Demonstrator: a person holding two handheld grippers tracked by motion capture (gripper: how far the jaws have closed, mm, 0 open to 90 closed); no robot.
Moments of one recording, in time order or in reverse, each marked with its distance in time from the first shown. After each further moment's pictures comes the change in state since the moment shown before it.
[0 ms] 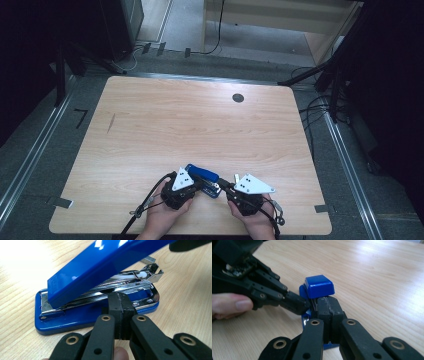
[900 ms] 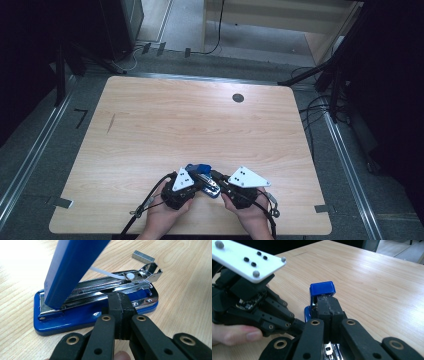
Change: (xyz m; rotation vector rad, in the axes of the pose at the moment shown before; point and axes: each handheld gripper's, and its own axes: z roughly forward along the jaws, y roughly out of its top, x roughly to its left) left arm -0.001 0.000 0.000 -0.002 0.001 0.007; right arm 0.007 0.030 0.008 -0.055 0.022 -0.031
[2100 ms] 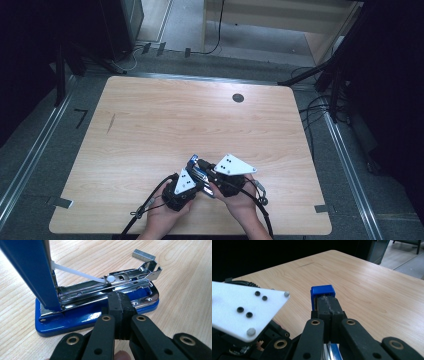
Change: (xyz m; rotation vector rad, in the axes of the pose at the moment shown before) left arm -0.004 0.000 0.000 -0.004 0.026 0.040; right arm 0.005 0.031 0.029 -0.031 0.040 -0.046
